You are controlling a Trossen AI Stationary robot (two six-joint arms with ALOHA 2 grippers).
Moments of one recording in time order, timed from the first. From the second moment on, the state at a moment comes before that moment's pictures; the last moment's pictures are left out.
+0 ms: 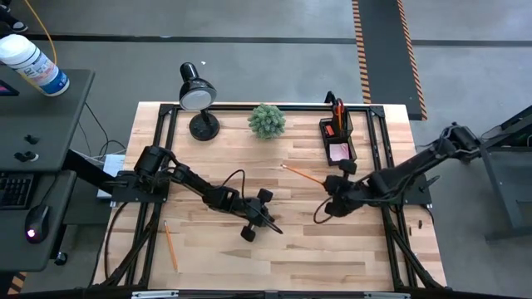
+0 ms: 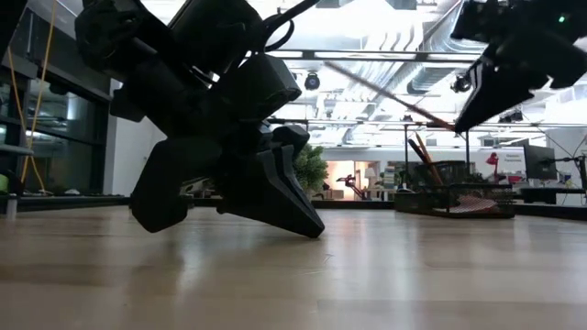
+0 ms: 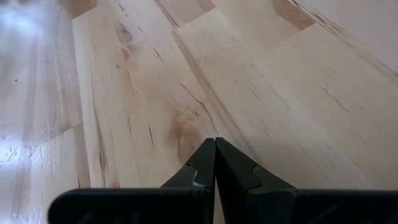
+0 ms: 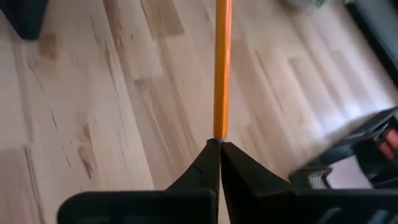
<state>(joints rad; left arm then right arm) -0.16 2.01 0.89 0.42 -0.08 0.31 0.45 1.21 0.72 -0.65 0.62 0.59</state>
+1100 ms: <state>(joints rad) -0.16 1.76 0.89 0.95 -0.13 0.65 0.74 1.20 0.81 -0.39 1.13 0.29</state>
